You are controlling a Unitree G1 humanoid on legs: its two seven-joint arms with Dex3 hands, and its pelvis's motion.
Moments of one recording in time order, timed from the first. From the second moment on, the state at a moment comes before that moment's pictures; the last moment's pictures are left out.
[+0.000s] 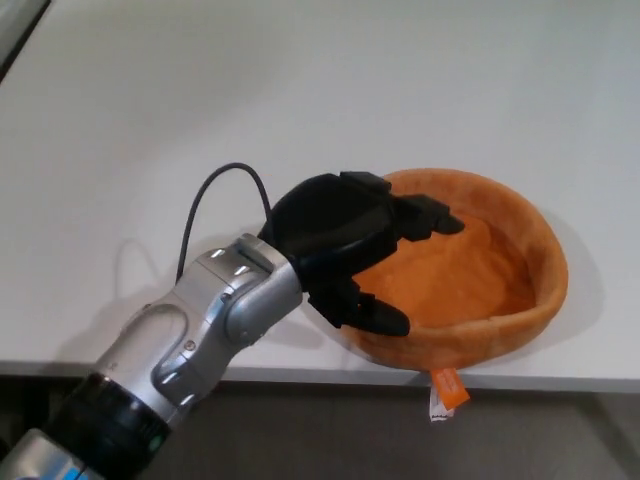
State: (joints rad) left_arm -0.63 0.32 -0.53 0.26 0.78 -0.23 -0.14; right_arm 0.63 -0.36 -0.25 0.43 0.28 -0.75 0.57
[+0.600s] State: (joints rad) left_arm -0.61 0.26 -0.61 0.31 0.82 -0.19 -0.14; right_arm 0.61 -0.37 -0.25 0.44 0.28 -0.73 0.58
